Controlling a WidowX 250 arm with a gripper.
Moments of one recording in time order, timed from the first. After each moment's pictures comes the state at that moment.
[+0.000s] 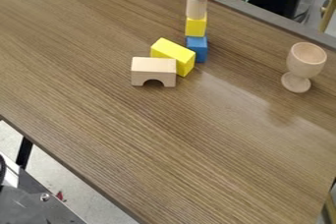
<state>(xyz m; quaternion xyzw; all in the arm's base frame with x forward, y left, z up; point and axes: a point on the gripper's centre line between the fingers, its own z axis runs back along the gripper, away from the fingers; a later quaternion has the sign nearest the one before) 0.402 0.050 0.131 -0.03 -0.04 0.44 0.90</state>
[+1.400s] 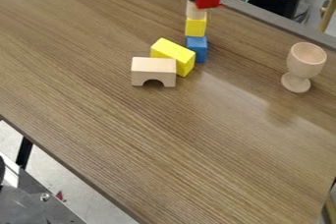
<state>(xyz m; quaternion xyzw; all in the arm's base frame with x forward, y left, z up) 0.398 0.052 0.114 -0.03 -0.02 0.44 0.90</state>
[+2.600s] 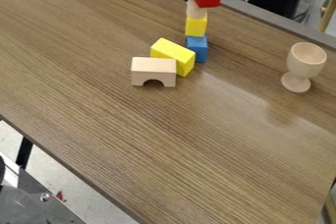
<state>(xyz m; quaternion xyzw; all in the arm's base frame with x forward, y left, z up) 0.398 0.054 0.114 -0.02 -0.02 0.44 0.90</state>
